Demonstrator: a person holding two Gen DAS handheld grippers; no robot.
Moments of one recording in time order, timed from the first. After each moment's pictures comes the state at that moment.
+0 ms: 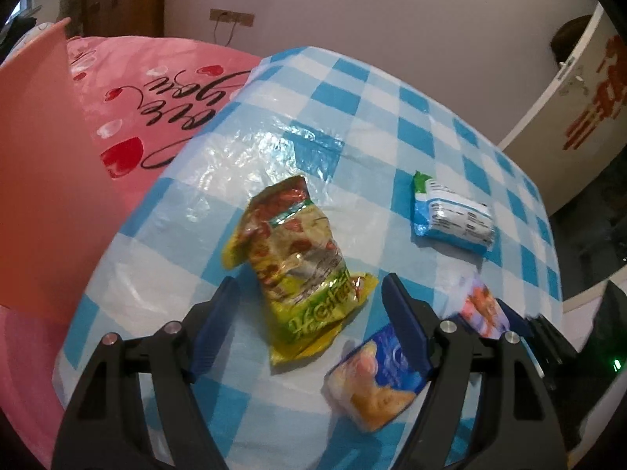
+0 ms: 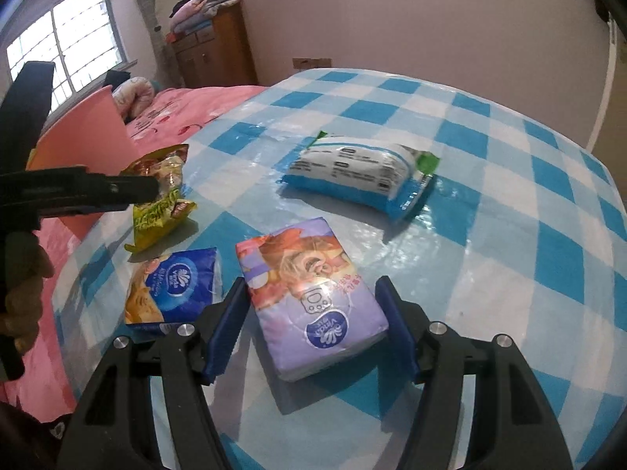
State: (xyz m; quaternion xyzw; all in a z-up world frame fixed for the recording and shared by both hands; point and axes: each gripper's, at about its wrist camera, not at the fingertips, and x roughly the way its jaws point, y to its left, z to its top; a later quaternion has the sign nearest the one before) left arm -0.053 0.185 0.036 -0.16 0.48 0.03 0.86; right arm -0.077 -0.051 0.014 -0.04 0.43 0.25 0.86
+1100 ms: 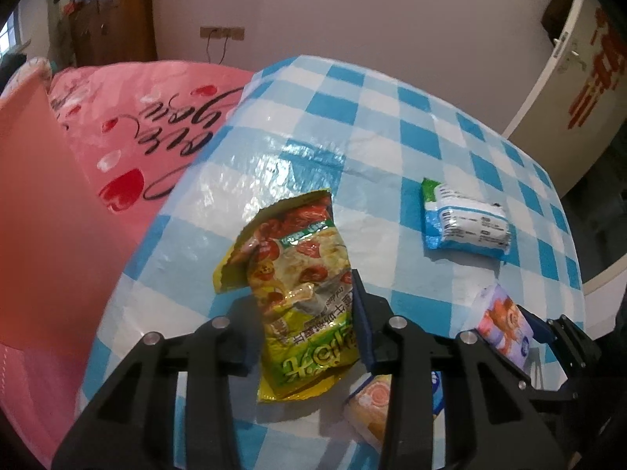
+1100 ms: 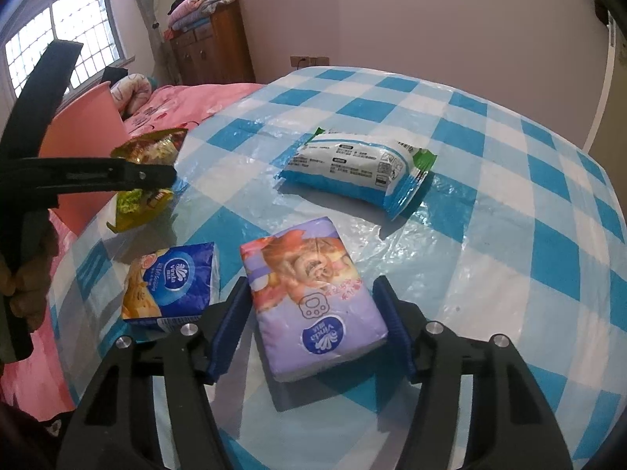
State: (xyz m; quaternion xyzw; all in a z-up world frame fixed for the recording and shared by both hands) left arm -0.043 0.181 0.044 -0.10 0.47 0.03 0.88; right arm -0.077 -0.045 0.013 -0.05 0.43 0.24 0.87
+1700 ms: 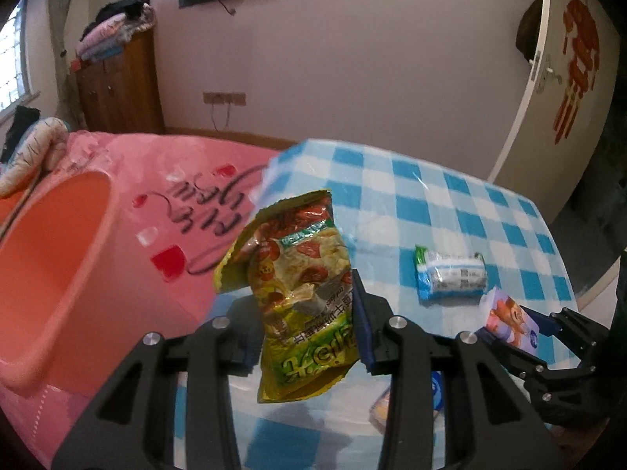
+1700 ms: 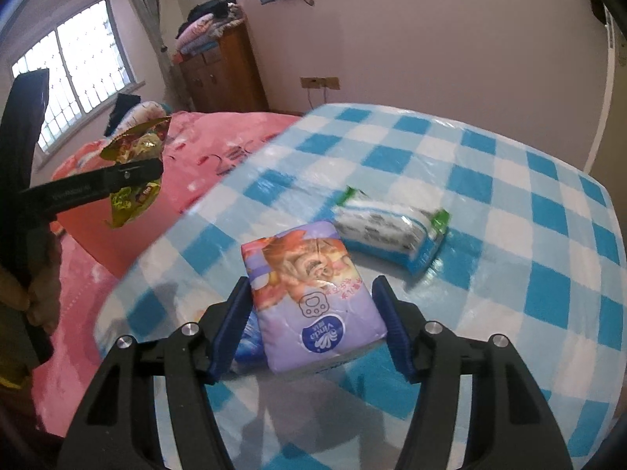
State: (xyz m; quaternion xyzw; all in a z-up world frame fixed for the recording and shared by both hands) left arm -0.069 0.211 0.125 -0.05 0.37 0.04 0.92; right arm -0.075 -0.026 0.079 -0.01 0.41 0.28 0.87
